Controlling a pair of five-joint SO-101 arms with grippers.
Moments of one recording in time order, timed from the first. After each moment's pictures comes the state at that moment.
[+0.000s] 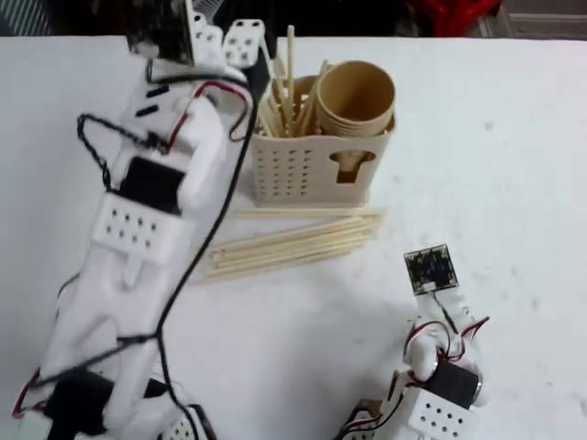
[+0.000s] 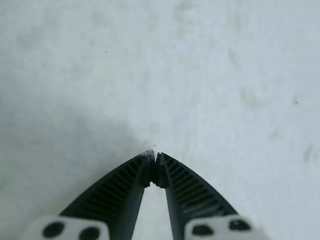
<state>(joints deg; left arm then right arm) 14.3 -18.2 3.9 18.2 8.9 21.3 -102.9 96.4 71.5 38.9</state>
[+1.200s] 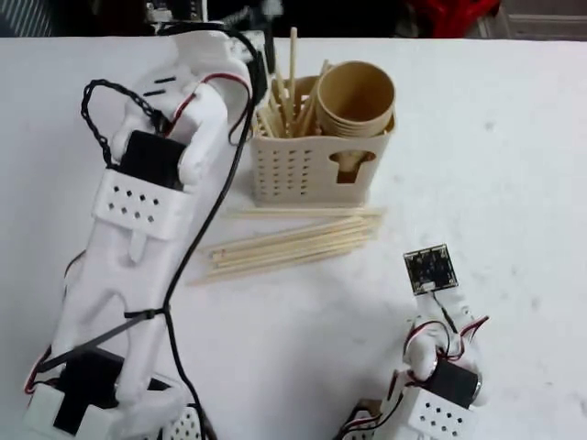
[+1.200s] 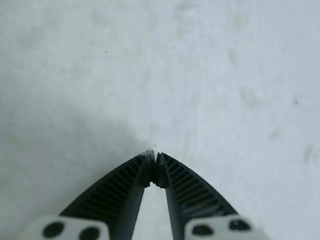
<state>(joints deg) 12.9 -11.4 -7.1 44.6 13.6 21.3 -102.9 96.4 71.5 38.9</state>
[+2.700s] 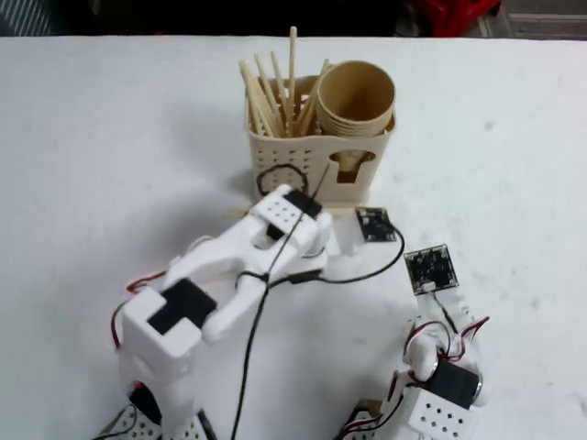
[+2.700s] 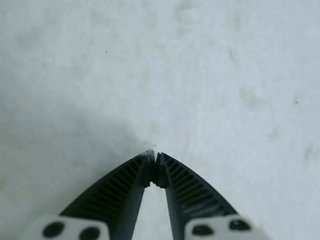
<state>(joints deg) 31.5 23.3 10.7 67.3 -38.5 21.3 -102.9 96.4 71.5 38.9</state>
